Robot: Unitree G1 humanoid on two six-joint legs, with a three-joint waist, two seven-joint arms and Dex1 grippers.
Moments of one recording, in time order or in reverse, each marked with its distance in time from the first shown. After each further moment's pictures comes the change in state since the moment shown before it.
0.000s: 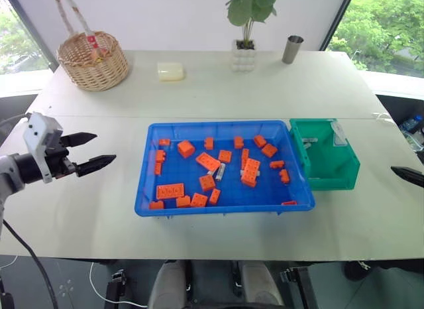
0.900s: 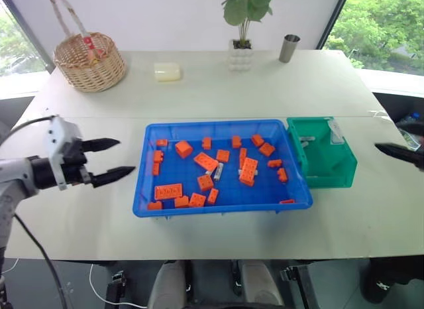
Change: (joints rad) left arm 0.048 -0.015 -0.025 -0.270 -0.095 0.086 -0.030; right arm -0.262 0.002 0.142 -0.174 0.026 0.136 0.065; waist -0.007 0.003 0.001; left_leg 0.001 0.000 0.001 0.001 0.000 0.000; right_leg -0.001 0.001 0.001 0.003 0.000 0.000
